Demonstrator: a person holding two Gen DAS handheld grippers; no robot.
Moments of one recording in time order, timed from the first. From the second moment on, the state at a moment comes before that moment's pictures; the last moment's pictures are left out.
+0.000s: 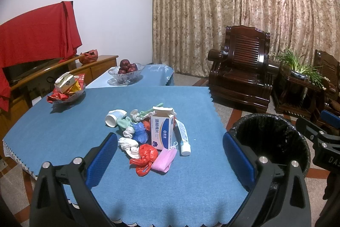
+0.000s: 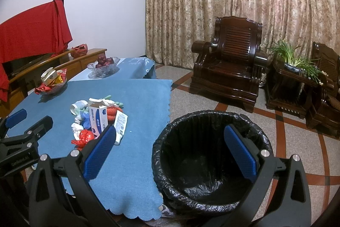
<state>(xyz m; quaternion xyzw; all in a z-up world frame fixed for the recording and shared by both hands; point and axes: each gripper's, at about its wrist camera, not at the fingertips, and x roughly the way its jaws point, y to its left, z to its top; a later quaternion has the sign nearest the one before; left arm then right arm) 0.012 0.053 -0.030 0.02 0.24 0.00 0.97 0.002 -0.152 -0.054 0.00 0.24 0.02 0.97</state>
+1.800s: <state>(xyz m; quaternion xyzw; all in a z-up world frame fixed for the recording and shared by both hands) 0.047 0.163 -0.094 0.01 0.24 0.08 0.97 0.083 -0.072 -0.117 -0.01 0.27 0.09 0.96</state>
